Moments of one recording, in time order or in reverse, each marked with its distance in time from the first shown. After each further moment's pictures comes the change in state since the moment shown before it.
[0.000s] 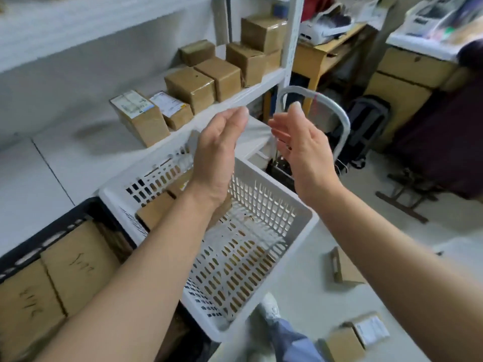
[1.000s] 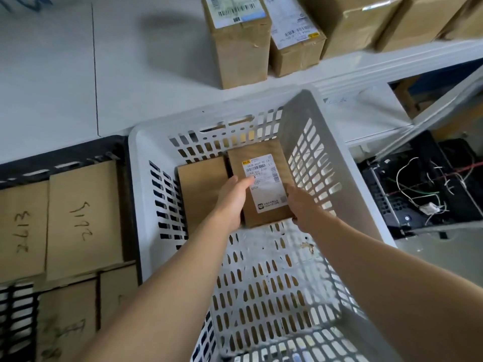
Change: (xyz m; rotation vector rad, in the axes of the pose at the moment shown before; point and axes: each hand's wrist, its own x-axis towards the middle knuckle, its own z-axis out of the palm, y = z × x) left_hand 0.115 -0.284 -0.153 -0.193 0.656 -0.880; right_hand 0.196 0.346 0.135 -0.720 -0.564 0.701
